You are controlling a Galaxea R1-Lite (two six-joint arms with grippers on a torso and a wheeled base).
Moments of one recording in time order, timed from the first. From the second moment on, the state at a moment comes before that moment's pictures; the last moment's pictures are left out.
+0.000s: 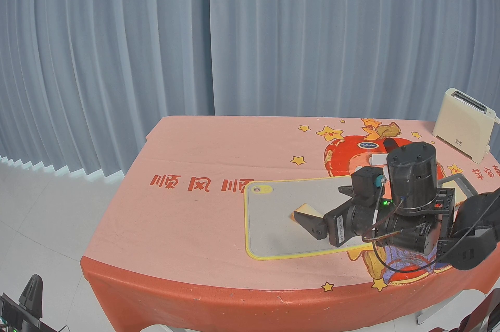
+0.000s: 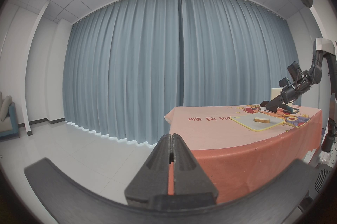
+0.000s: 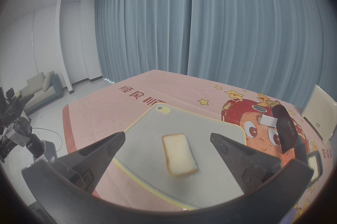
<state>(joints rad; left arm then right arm) 0.00 0.02 -0.02 0.00 0.03 -0.01 0.75 1.72 -0.67 -0.54 -0.19 0.09</state>
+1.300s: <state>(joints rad) 0.00 0.02 -0.02 0.00 0.03 -0.01 0.80 1.95 -0.80 -0.46 -0.20 0.12</state>
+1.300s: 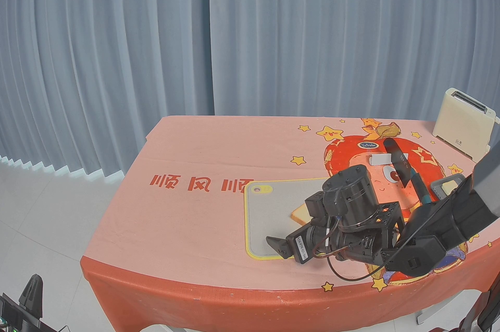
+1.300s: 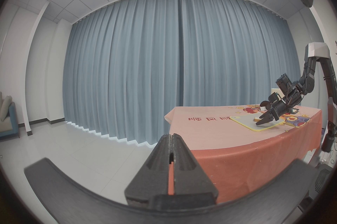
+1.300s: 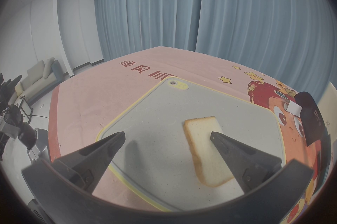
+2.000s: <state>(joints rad) 0.00 0.02 -0.02 0.00 0.03 -0.01 0.79 1.96 -0.80 -0.46 -0.22 0.15</state>
